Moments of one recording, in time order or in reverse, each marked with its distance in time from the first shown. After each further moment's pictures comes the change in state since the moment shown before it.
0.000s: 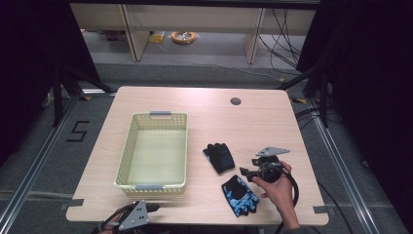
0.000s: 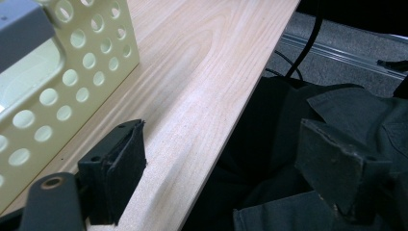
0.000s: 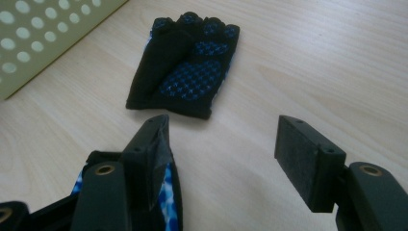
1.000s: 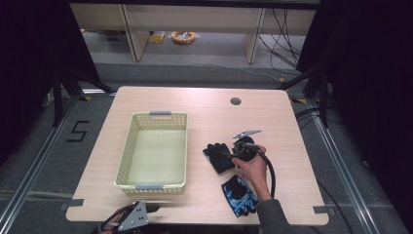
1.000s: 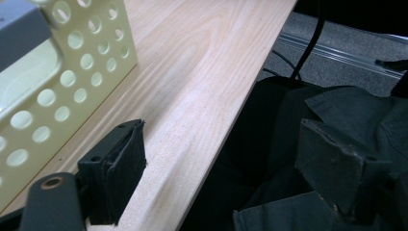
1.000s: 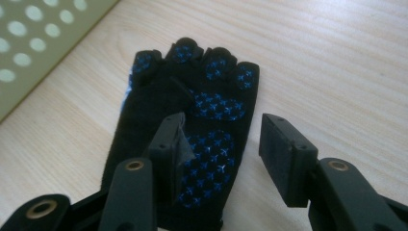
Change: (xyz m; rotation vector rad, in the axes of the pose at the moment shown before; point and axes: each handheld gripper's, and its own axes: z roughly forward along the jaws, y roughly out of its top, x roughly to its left) left arm 0.000 0.000 -0.002 0.001 0.012 0.032; right arm 0.003 0.051 0.076 0.114 0.014 0.081
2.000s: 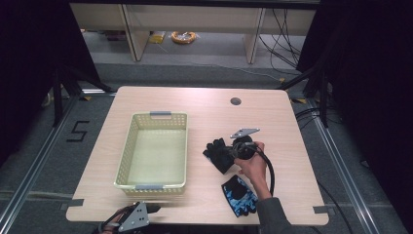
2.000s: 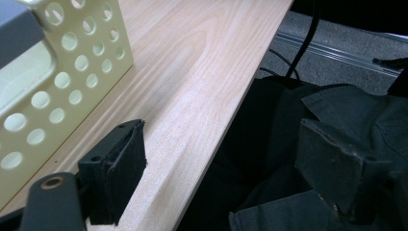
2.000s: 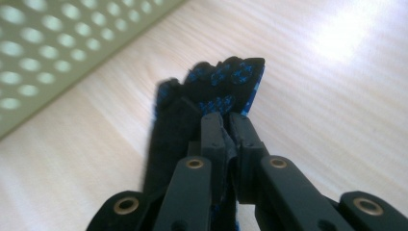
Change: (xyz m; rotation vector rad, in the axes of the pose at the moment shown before) left arm -0.001 0.001 0.000 0.000 -0.013 -0.009; right arm 0.009 0.009 -0.013 -0.082 0.026 -0.162
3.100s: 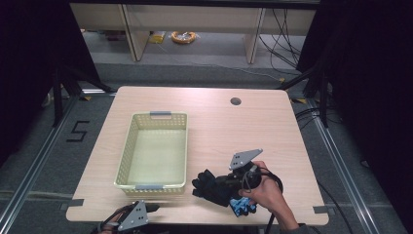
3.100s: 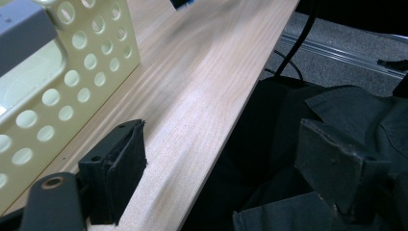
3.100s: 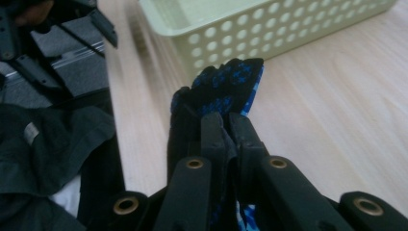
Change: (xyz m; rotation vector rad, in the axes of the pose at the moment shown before) left arm 0.000 -0.001 0.000 -0.004 0.008 -0.017; right arm 0.067 -0.024 -0.067 0.009 0.375 -0.302
